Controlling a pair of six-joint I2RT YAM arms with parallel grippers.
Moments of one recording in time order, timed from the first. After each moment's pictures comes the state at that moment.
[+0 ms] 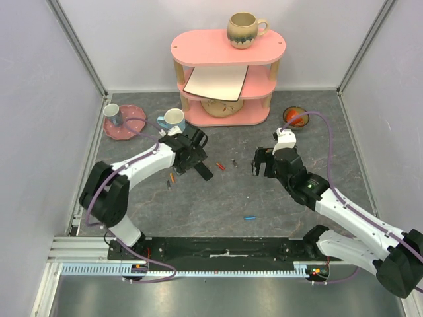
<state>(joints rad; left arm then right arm) -0.60 1.60 1.10 -0.61 -0.30 -1.12 0.66 0.97 0.68 -0.23 0.36 0.42</state>
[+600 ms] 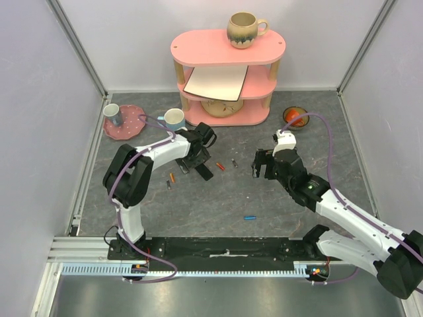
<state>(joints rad) -0.61 1.89 1.29 -0.73 -0.35 -1.18 0.66 0.96 0.66 -0.24 0.34 0.42</state>
